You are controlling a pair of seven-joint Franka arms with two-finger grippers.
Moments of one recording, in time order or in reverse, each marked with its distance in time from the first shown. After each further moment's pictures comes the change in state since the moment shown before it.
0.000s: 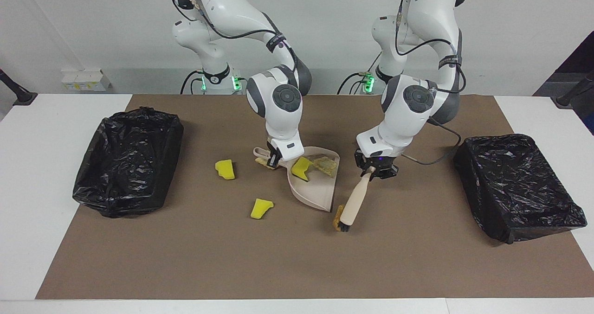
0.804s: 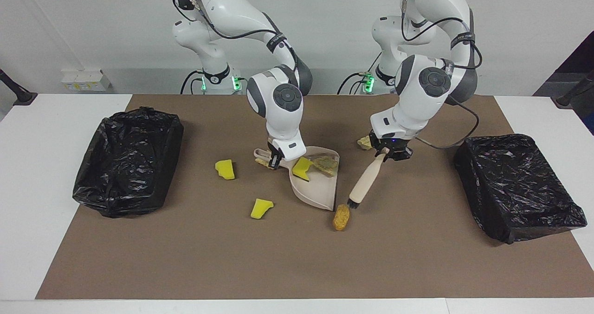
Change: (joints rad) left arm 0.021 -0.131 0.000 -0.084 -0.034 0.062 0.124; right arm -0.003 0.028 -0.003 0.044 -0.002 0.002 -0.236
